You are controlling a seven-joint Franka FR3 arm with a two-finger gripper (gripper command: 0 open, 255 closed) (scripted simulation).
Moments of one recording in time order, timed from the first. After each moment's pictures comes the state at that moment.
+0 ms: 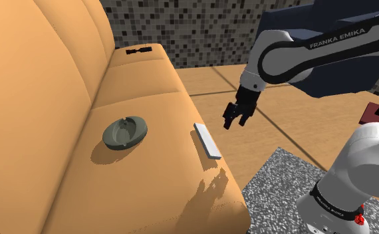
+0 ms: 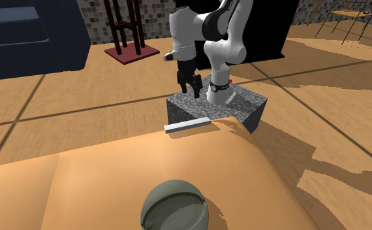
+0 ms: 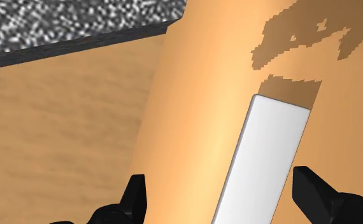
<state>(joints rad) 0.06 -0.56 0.05 -2.69 0.33 2.19 0.09</state>
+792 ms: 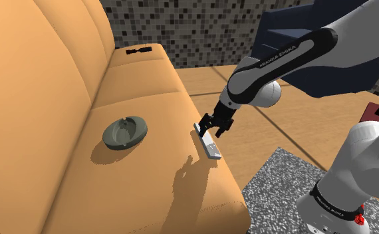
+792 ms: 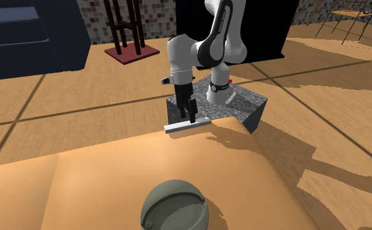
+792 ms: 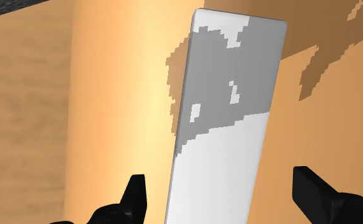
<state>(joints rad) 0.19 -0.23 0.05 -2.65 0.66 2.60 0.02</state>
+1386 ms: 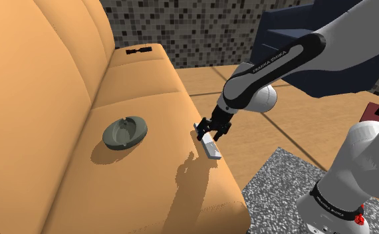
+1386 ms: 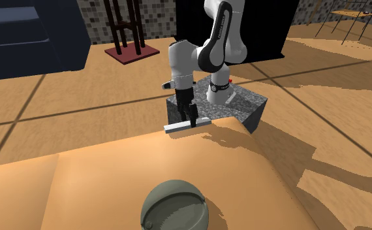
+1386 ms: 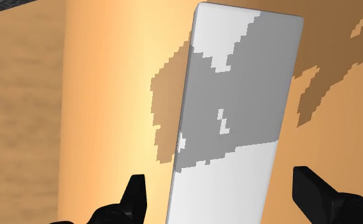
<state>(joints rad) 0.21 -0.18 0.06 -2.64 0.71 2.65 -0.02</state>
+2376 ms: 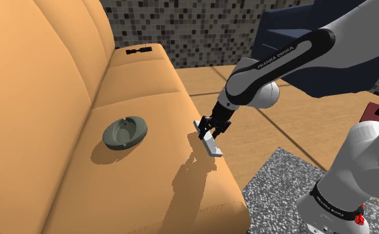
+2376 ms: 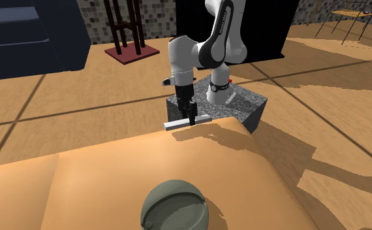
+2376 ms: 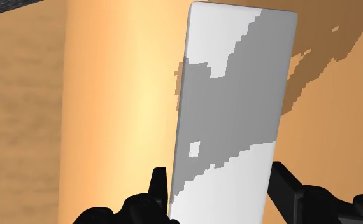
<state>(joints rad) 0.20 -0.22 0.06 -2.64 0.66 2.61 0.03</state>
